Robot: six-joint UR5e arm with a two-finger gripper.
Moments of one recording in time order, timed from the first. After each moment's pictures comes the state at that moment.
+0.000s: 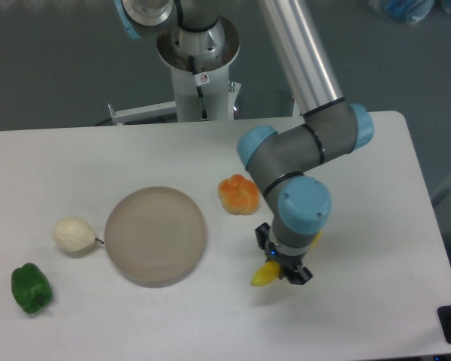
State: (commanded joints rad) arm 2.31 -2.20 -1.27 -1.21 1.54 1.37
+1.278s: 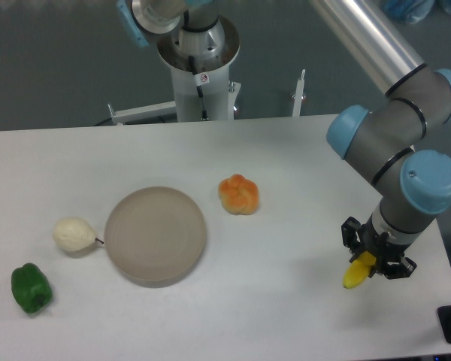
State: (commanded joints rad) arm 2.44 -2.27 -1.11 -1.29 1.55 1.39
